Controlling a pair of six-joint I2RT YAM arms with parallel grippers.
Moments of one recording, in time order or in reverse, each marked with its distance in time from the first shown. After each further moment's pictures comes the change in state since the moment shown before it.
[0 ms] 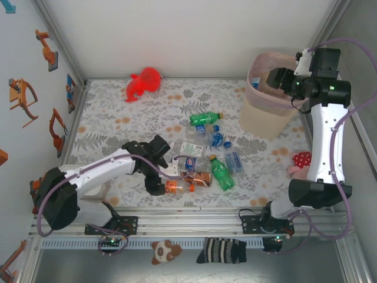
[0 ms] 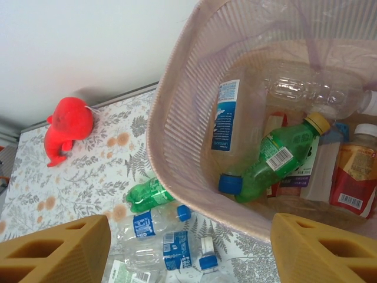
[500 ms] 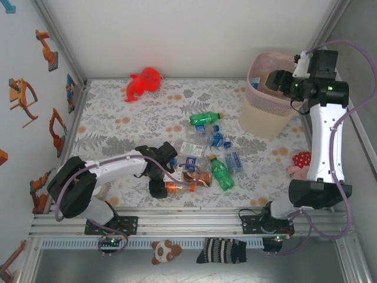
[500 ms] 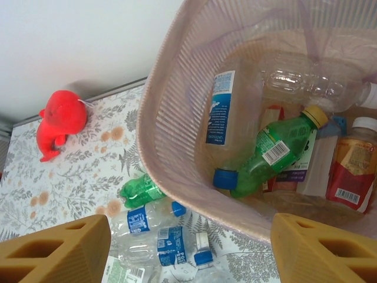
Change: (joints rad) left arm -0.044 0.139 -0.048 0.118 -0.056 0.022; right arm 0.000 -0.005 -0.040 0.008 0.003 -0.011
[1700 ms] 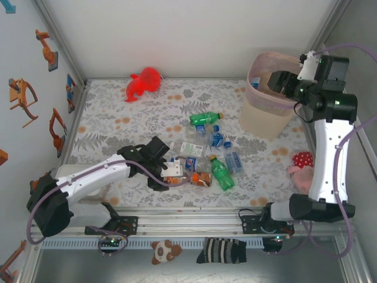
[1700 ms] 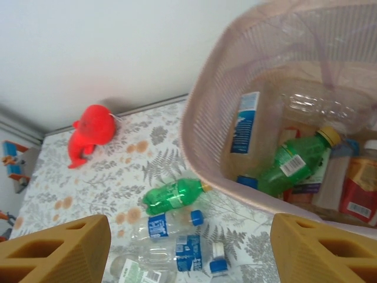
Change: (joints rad) left arm 0.023 -0.260 0.019 0.016 0.095 -0.018; right arm 0.005 -0.158 -0.080 0.084 -0.064 0.005
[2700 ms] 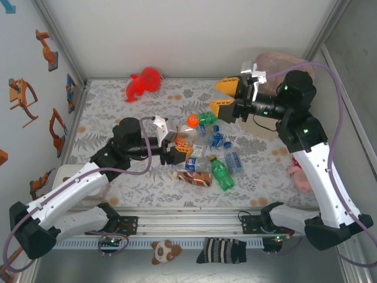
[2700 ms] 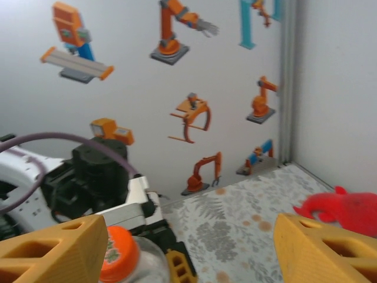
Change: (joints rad) left arm 0.069 -0.223 0.038 0.735 0.458 -0.661; right arm 0.533 -0.200 -0.328 0.695 -0.518 -0.135
